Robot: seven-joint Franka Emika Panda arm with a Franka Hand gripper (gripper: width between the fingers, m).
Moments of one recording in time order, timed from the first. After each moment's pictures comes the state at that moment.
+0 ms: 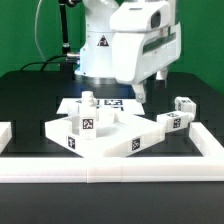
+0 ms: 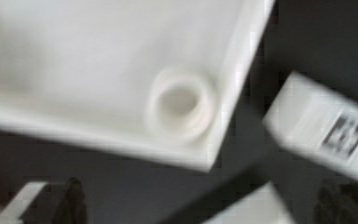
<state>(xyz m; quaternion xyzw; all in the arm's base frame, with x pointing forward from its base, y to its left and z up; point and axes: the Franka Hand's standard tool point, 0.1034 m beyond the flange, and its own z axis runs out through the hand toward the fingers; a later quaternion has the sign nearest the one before) 0.512 0.053 0.073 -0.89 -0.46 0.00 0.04</state>
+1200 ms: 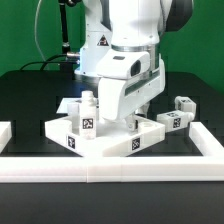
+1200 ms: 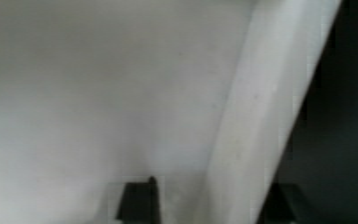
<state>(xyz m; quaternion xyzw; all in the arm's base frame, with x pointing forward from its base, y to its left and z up) 0.489 0.039 0.009 -0.89 -0.45 0.00 0.04</state>
